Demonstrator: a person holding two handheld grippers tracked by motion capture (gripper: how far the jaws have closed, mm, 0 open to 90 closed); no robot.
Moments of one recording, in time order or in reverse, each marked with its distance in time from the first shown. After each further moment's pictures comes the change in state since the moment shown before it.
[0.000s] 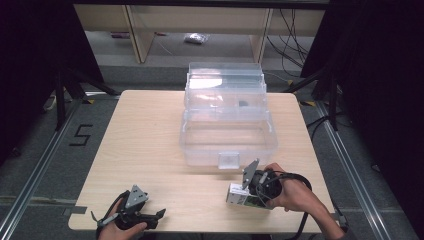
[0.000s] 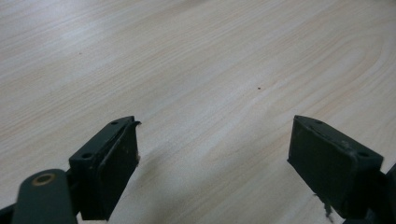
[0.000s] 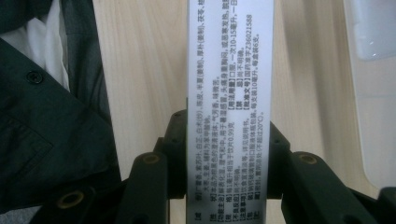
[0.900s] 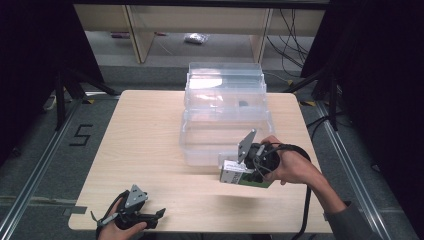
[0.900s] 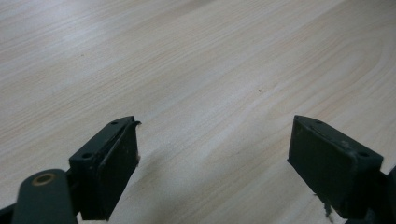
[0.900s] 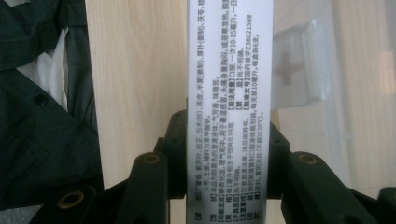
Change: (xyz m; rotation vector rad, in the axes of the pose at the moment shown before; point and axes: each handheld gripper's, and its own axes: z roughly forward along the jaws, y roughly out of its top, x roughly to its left) left arm 0.000 0.001 0.000 -0.009 -0.001 -0.004; right arm -0.036 0.037 -0.055 -0.053 -0.005 -0.083
